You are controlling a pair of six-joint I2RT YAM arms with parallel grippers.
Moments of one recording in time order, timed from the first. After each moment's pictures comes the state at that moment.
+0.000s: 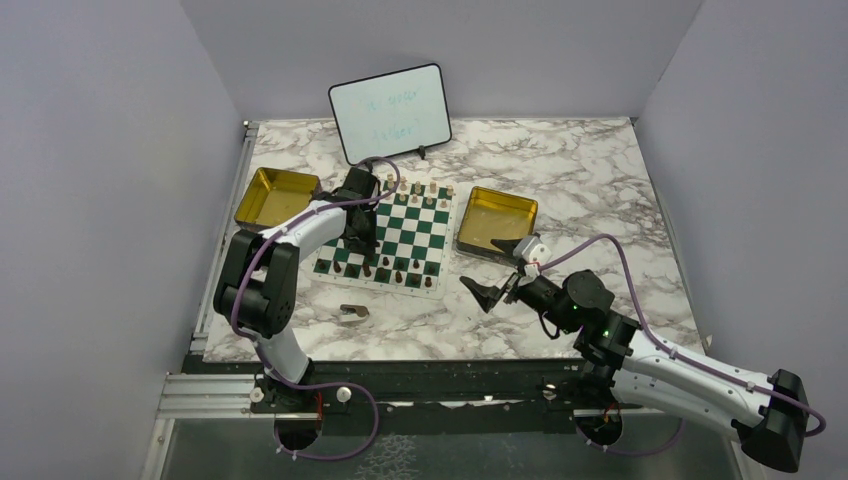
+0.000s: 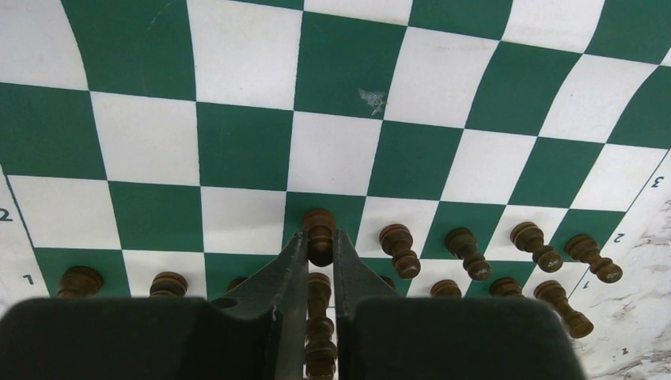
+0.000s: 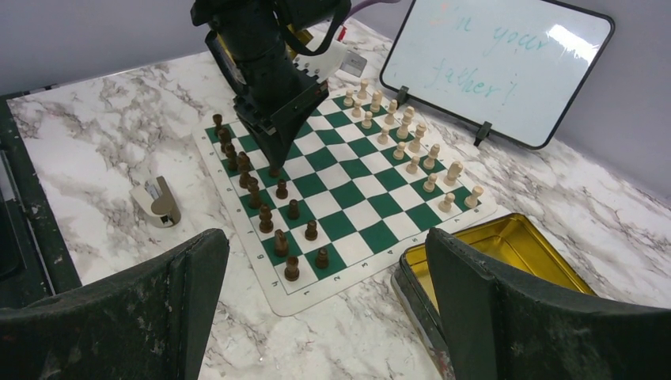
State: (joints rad) left arm -0.35 1.72 1.11 -0.57 0.02 -0.33; right arm 0.97 0.68 0.40 0.33 0.09 -0.15
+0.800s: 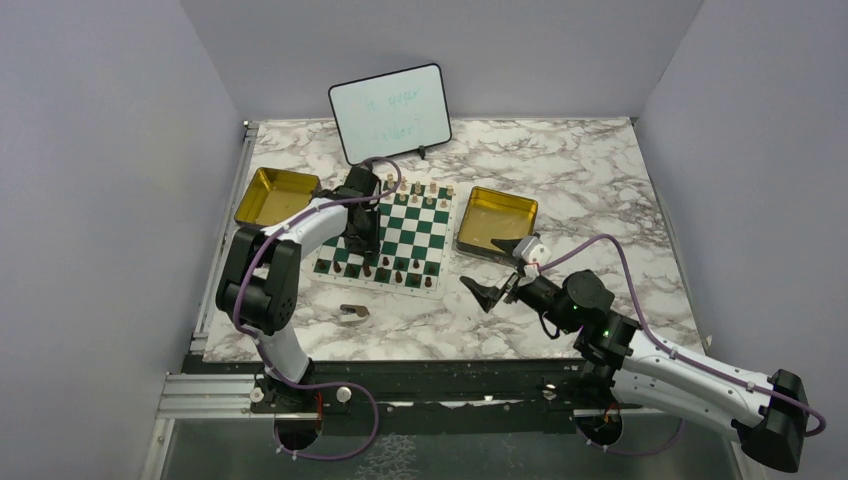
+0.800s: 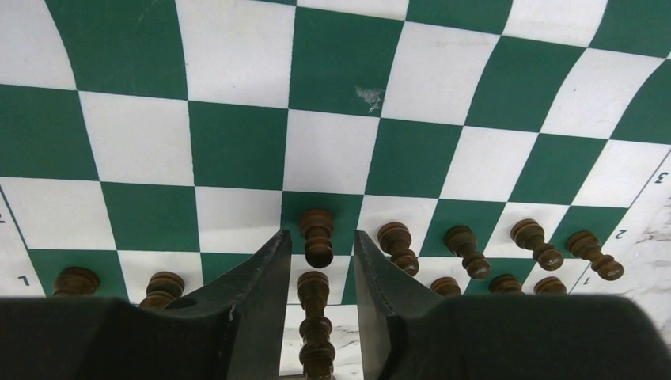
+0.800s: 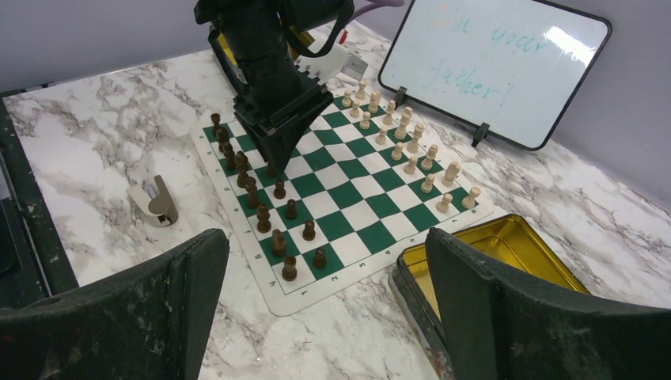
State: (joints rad) left arm -0.35 1.74 1.13 -0.59 0.04 -0.33; right arm 0.97 0.68 0.40 0.33 0.09 -0.16
